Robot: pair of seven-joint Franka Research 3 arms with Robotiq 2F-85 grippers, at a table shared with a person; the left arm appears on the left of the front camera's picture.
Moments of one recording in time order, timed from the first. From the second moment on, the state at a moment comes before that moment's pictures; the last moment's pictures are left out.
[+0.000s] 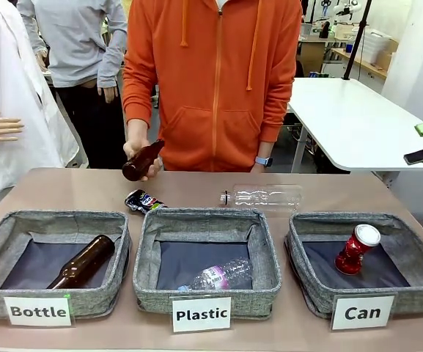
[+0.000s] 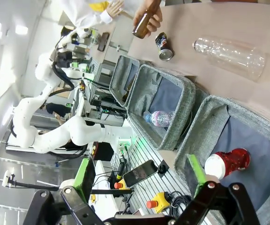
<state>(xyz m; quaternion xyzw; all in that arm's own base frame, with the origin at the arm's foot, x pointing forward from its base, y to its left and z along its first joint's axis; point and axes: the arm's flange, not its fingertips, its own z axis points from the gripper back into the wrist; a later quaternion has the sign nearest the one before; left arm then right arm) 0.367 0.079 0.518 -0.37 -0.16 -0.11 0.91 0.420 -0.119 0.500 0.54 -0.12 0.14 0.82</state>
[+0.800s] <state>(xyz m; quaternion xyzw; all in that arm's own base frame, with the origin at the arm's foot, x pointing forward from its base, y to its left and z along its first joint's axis) 0.330 0.197 0.576 -0.37 -0.17 -0.07 0.91 0.420 -0.119 0.500 0.54 -0.12 0.14 0.82</state>
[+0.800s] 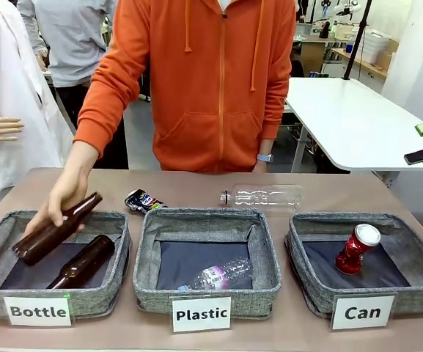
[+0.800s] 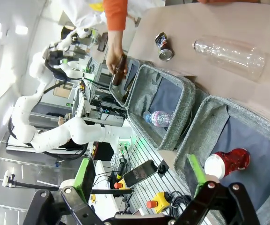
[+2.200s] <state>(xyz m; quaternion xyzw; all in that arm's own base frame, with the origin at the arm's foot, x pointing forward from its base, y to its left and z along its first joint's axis) 0.399 0.086 0.565 -0.35 -0.15 -0.09 0.92 0.420 -0.119 0.500 0.54 -0.12 0.14 0.82</state>
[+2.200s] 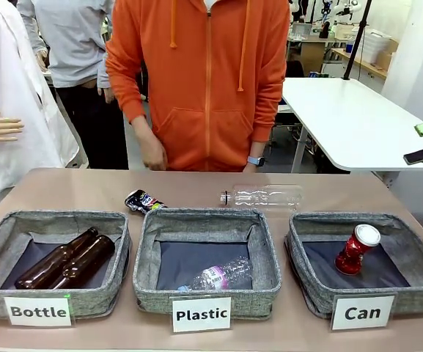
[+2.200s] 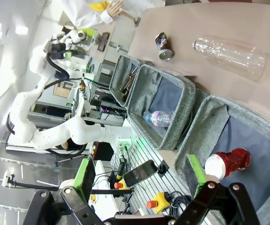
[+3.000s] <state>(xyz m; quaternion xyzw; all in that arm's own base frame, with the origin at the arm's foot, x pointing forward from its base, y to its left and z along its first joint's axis) 0.482 -0.175 0.462 -0.17 -0.06 -0.23 0.96 0.420 -0.119 0.500 0.54 -0.12 0.14 0.82</state>
